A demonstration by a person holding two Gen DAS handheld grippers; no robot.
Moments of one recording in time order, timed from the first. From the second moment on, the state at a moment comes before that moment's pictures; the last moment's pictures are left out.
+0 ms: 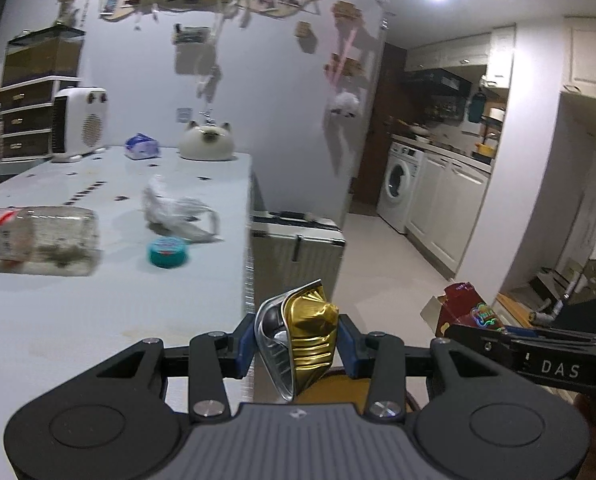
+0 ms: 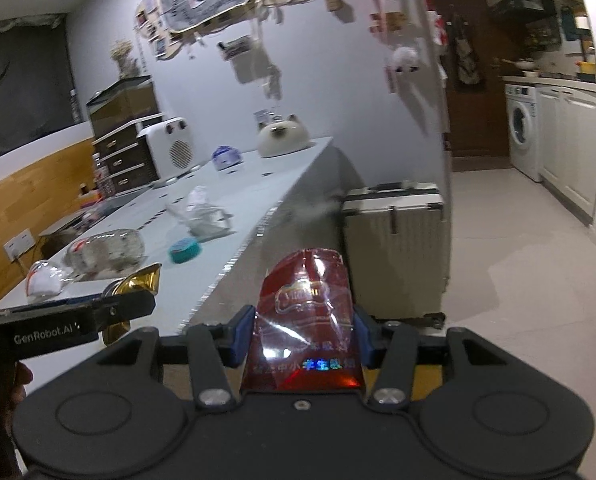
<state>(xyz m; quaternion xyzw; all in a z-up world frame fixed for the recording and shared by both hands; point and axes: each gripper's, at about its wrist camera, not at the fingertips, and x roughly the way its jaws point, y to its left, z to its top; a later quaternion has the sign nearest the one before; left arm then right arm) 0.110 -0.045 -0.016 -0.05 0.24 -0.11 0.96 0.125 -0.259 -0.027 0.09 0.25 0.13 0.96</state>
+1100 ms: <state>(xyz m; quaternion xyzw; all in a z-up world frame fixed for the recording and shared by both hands) 0.230 -0.140 -0.217 -0.13 0.44 -0.13 0.88 0.193 -0.352 -0.182 0.18 0.42 0.02 0.89</state>
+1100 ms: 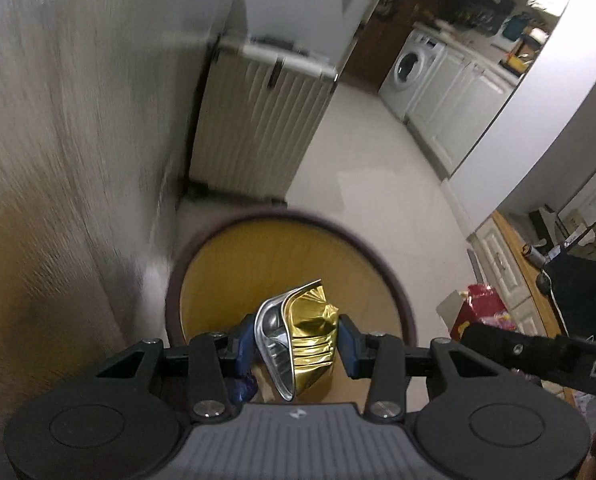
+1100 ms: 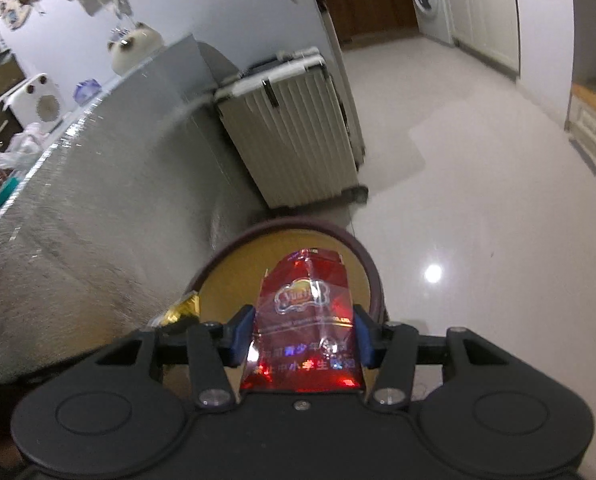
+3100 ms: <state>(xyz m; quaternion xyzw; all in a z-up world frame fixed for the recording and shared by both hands) 0.235 -0.142 -0.223 -0.03 0.50 -0.11 0.86 0.243 -0.345 -0.222 0.12 0.50 0.05 0.86</state>
